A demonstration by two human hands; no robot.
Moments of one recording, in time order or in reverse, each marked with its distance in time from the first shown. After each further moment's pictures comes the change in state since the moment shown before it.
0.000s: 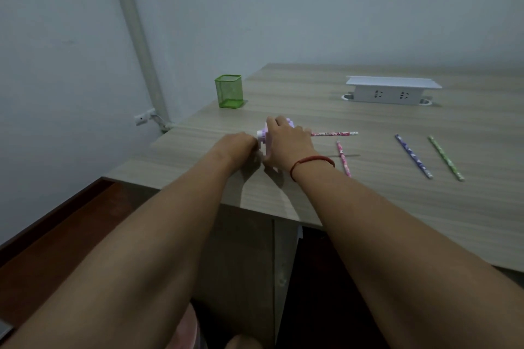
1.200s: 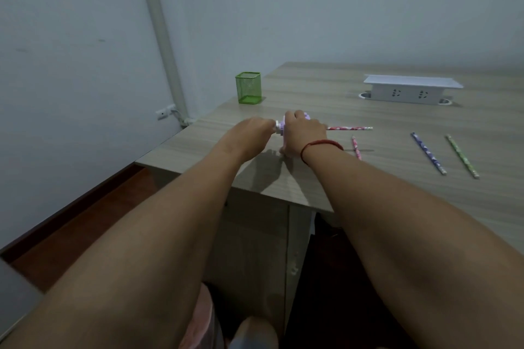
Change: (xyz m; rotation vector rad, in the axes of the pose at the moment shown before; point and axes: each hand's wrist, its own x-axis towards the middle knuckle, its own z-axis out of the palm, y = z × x) left_hand -0.041 0.008 -0.037 -0.033 0.188 0.099; right_hand 0.002 -0.006 -0.011 -0.004 -0.075 0.076
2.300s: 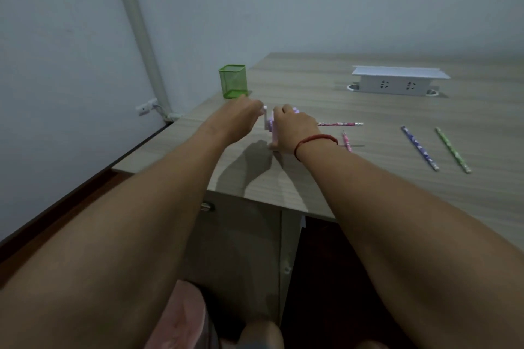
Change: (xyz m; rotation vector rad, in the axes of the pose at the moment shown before) left_hand 0.039 -0.019 -0.004 -0.009 0.057 0.080; right_hand 0.012 0.007 0.003 -0.031 0.038 -0.080
